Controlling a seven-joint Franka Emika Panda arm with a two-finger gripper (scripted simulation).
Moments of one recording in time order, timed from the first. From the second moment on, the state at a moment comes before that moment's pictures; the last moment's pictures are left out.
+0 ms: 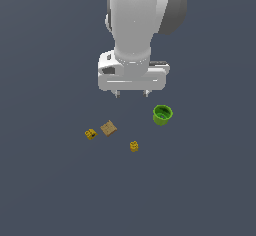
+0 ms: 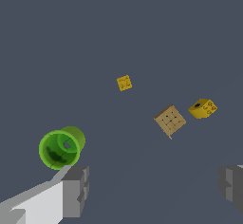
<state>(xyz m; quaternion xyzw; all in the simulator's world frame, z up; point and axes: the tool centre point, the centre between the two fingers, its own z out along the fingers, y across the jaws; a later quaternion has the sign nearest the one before) -0.011 0.012 0.286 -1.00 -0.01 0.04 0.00</state>
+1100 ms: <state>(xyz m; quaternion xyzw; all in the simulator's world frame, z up) 0.006 0.000 0.271 -1.00 -0.01 0.02 -0.01</state>
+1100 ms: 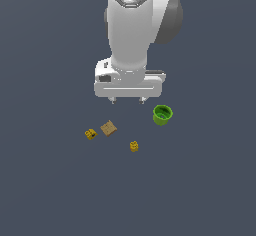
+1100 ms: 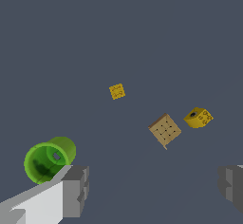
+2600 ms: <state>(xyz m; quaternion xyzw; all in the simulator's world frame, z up) 0.067 0.028 0.073 -0.99 -0.17 0.00 0.00</state>
